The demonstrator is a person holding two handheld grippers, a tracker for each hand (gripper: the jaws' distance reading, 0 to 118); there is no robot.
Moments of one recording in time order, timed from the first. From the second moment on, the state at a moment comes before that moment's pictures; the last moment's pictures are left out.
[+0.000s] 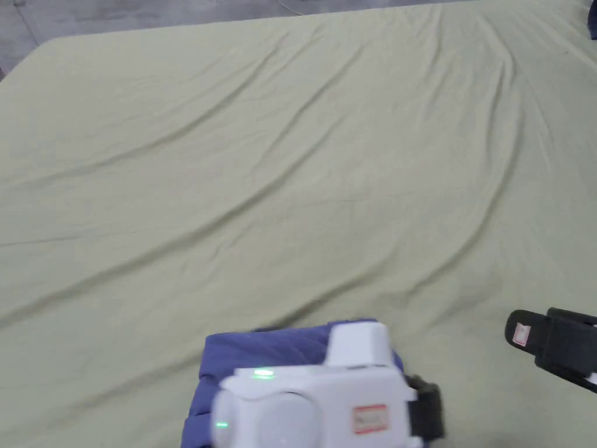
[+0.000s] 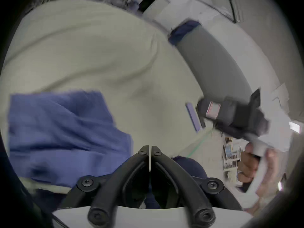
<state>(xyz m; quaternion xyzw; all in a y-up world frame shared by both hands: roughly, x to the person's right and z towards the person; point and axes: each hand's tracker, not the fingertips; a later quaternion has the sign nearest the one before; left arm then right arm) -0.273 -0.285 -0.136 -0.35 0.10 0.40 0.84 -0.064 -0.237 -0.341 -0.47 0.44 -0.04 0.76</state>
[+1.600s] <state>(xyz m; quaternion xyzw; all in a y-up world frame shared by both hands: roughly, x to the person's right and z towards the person) -0.470 -0.345 0.050 -0.30 0.16 0.57 0.75 -0.229 -0.300 -0.208 -0.58 0.43 0.05 0.69</state>
